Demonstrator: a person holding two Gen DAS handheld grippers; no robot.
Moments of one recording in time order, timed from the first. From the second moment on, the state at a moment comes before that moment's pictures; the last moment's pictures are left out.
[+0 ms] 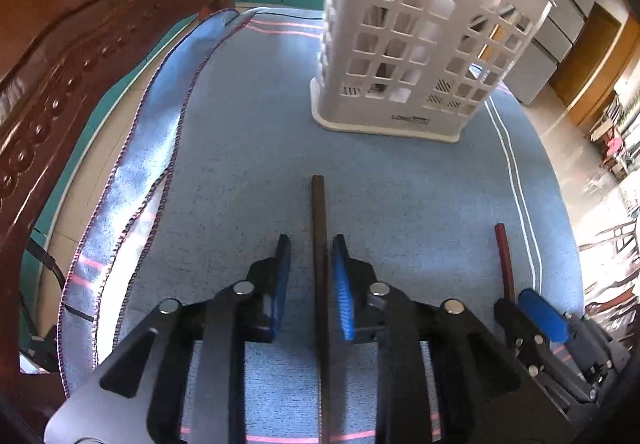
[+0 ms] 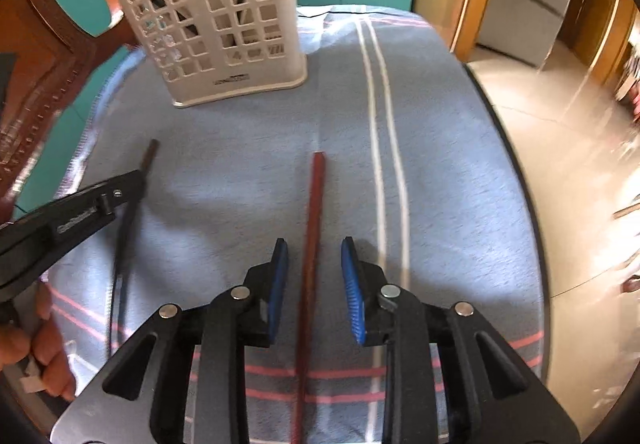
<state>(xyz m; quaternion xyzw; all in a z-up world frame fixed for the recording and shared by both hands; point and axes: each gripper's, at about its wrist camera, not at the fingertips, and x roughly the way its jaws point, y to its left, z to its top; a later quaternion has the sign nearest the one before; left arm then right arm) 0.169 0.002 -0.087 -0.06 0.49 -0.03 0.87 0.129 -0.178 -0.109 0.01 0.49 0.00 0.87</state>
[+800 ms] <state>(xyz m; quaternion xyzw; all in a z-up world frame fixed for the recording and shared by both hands) 0.131 -0.046 -0.091 0.00 0.49 -0.03 0.87 0.130 -0.178 -0.110 -0.01 0.49 -0.02 0.87</state>
